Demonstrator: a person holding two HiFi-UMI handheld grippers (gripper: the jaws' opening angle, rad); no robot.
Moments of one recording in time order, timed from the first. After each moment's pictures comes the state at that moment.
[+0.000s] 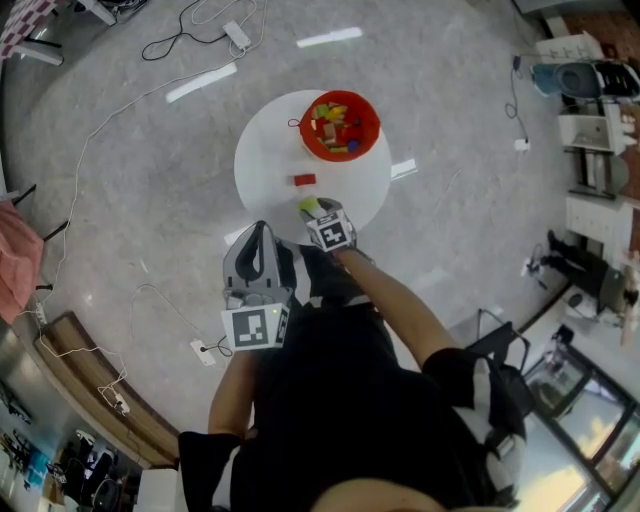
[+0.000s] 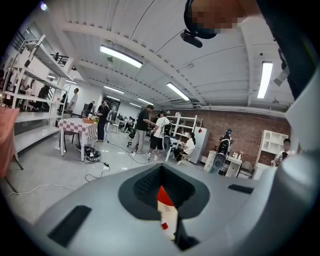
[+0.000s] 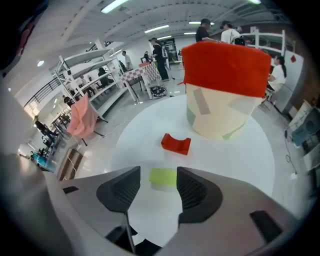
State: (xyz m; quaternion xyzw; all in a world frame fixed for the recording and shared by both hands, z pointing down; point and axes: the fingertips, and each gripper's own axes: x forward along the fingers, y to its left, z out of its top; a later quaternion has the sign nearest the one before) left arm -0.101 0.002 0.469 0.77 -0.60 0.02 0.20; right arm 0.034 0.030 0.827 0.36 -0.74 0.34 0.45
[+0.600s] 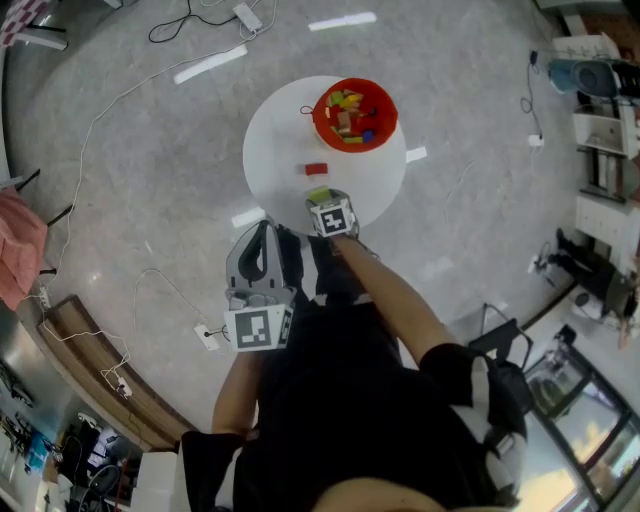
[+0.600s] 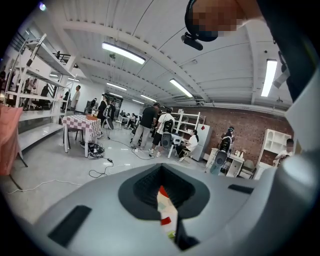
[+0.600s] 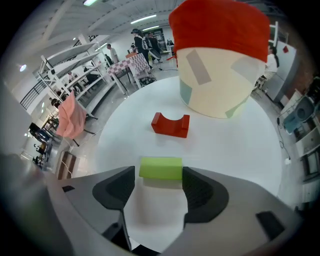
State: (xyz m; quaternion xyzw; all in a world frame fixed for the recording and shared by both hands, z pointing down) left arm -0.110 0.013 0.487 0.76 -0.60 0.05 0.22; right arm 0.029 0.047 0.875 0.37 -0.69 0.41 0.46
